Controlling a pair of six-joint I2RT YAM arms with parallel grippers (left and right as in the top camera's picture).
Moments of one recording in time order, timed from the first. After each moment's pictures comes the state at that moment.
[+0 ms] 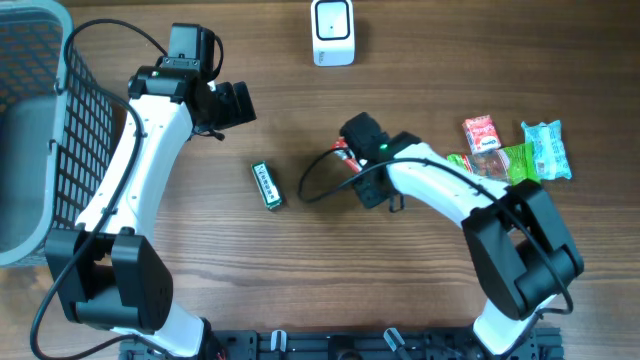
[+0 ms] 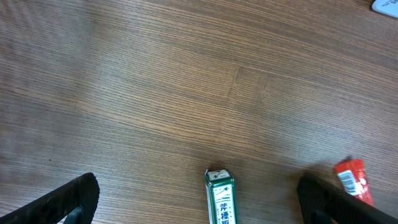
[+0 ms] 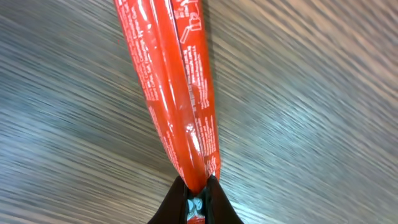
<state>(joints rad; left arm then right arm) -0.12 1.74 1.49 -0.96 -0.03 -0.40 0.55 1.88 1.13 -0.72 0.13 0.04</state>
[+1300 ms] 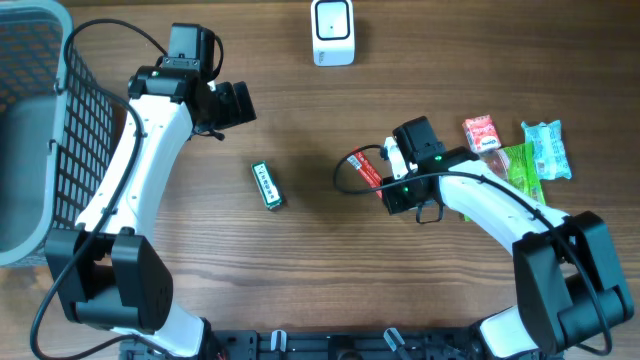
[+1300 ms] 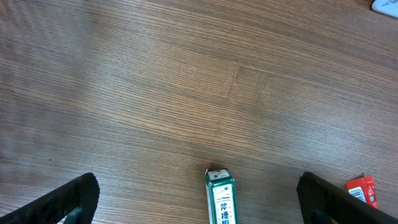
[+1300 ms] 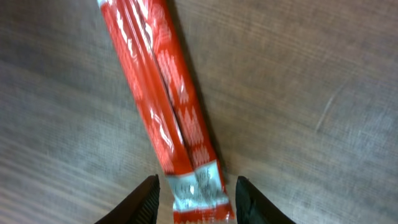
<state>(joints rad) -0.12 1.74 1.49 -0.96 -0.03 -0.40 0.38 1.68 0.90 -0.57 -0.14 0.09</state>
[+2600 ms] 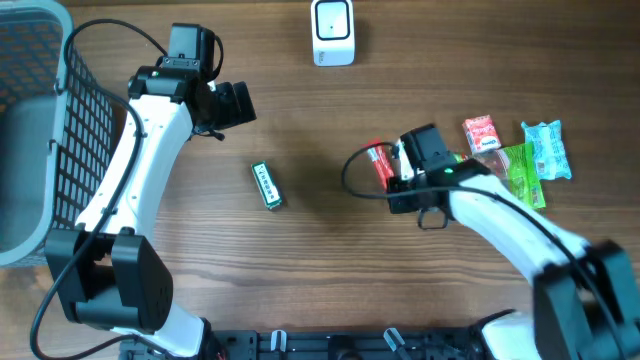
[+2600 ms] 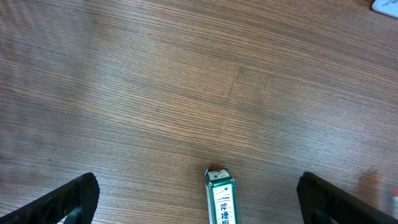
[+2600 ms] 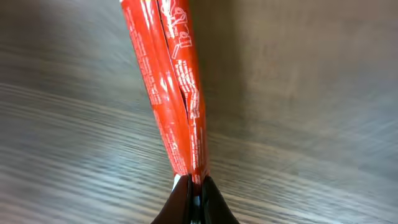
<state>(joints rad) -0.12 1.74 1.49 -0.96 -0.03 -0.40 0.38 1.53 0.83 -0.54 -0.11 0.22</state>
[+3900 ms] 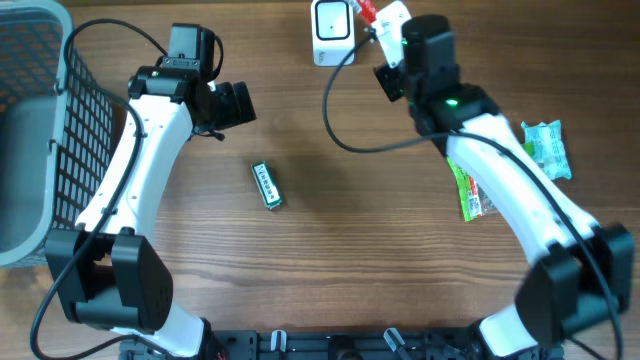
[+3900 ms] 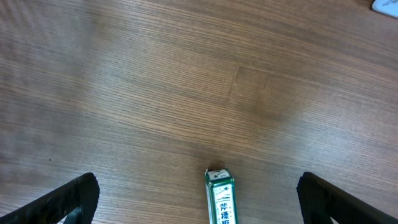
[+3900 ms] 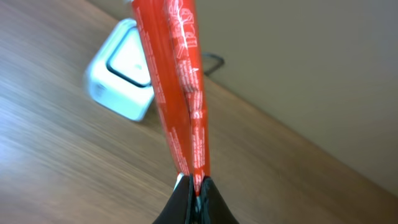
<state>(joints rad) -0.12 1.74 1.49 -0.96 -0.03 -0.40 0.39 1.73 1.37 -0.22 0.27 -0.37</state>
